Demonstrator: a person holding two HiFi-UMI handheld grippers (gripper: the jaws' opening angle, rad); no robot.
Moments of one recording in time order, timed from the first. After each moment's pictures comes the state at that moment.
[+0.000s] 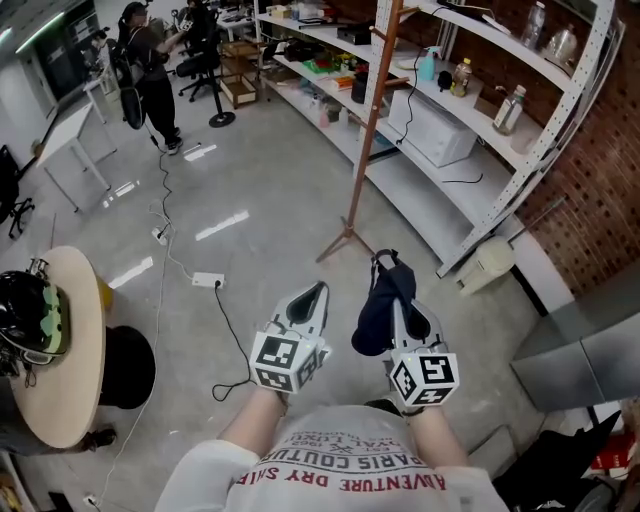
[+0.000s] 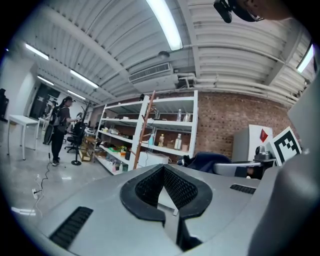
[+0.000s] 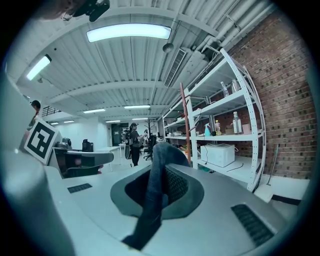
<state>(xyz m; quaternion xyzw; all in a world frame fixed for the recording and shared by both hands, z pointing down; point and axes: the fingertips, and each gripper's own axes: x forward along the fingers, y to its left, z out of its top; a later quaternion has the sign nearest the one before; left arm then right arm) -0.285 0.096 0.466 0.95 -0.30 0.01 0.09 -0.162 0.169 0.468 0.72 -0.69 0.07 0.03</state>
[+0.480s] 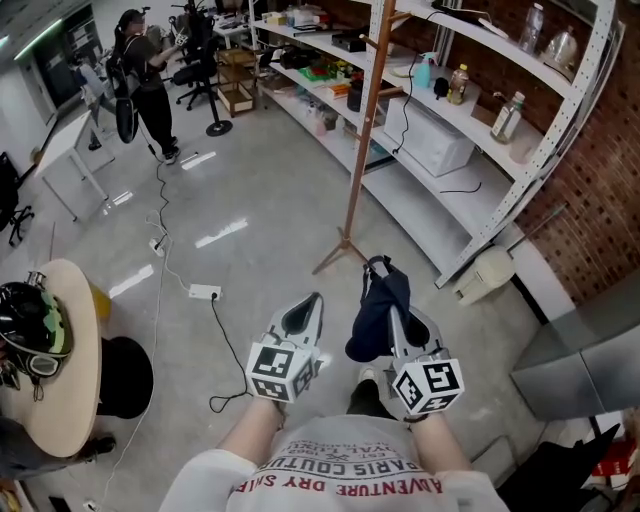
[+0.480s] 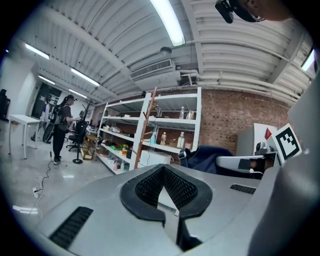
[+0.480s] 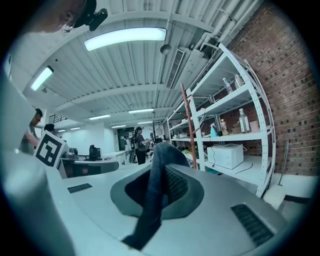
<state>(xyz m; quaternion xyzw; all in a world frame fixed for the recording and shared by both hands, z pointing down) -0.251 0.066 0.470 0.95 -0.31 0.02 0.10 -0.128 0.140 0.455 0.69 -0.72 0.07 0.00</state>
